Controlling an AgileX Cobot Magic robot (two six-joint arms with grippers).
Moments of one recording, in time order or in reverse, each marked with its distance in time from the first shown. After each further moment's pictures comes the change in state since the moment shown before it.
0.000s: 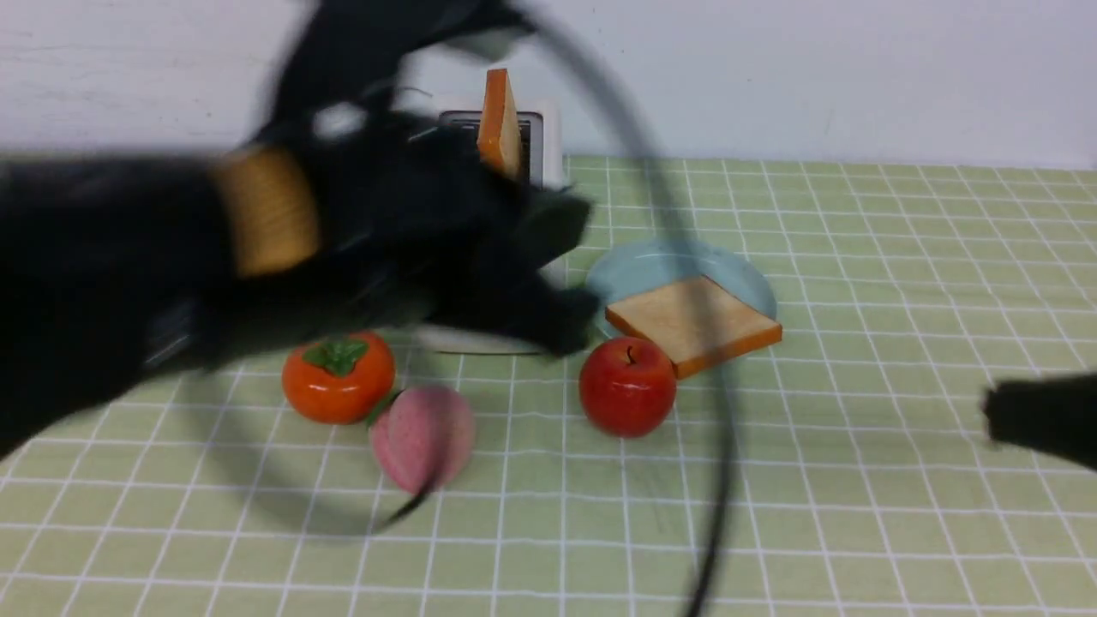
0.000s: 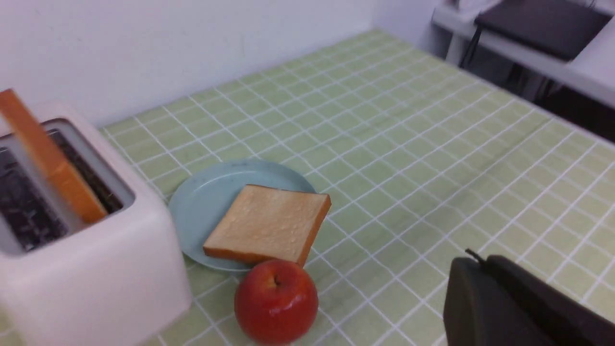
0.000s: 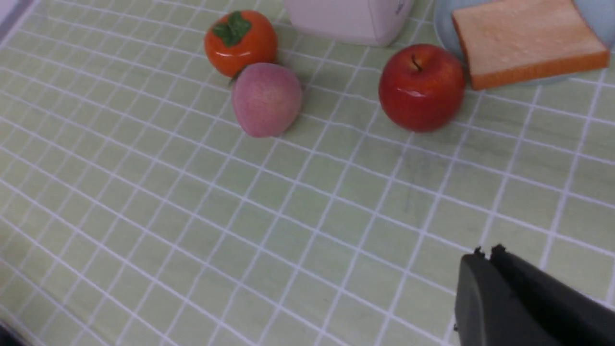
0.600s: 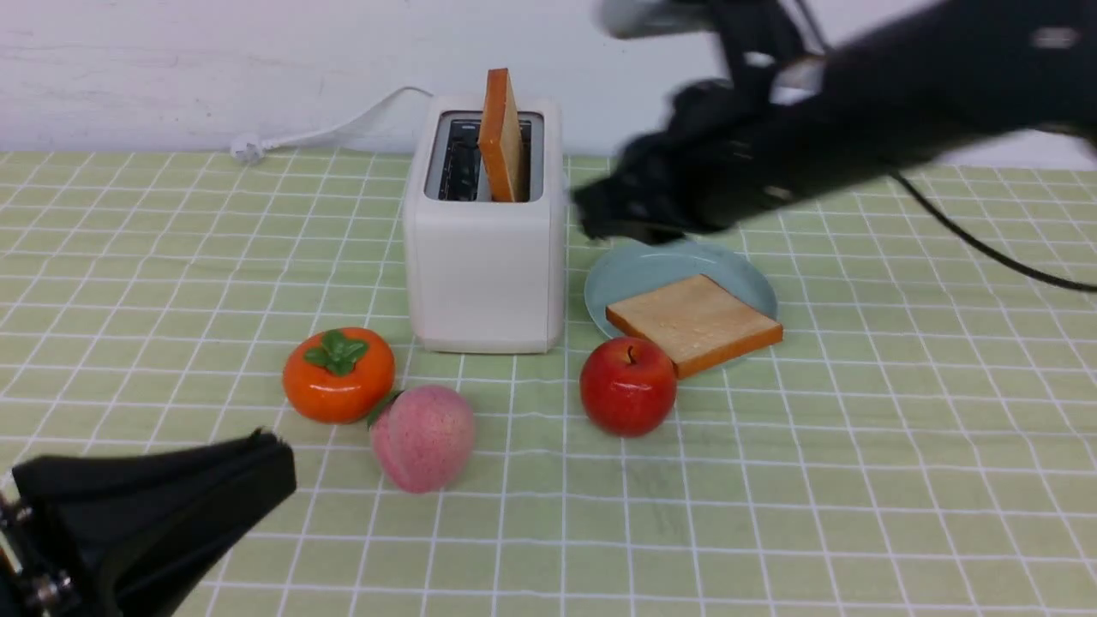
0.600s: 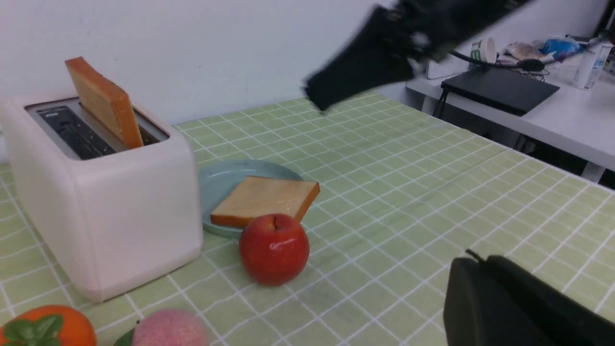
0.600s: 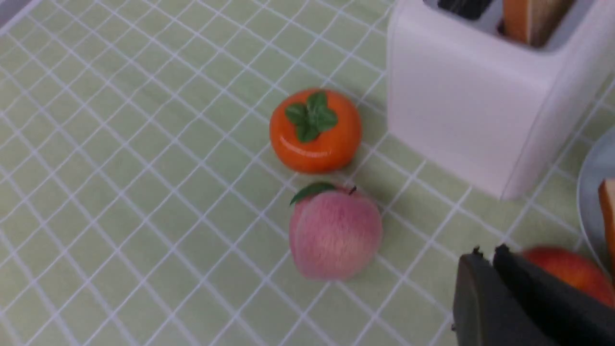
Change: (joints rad) right arm 0.489 0.725 -0.679 -0.407 -0.226 0.336; left arm 0.000 -0.571 0.477 -0.014 -0.061 0.000
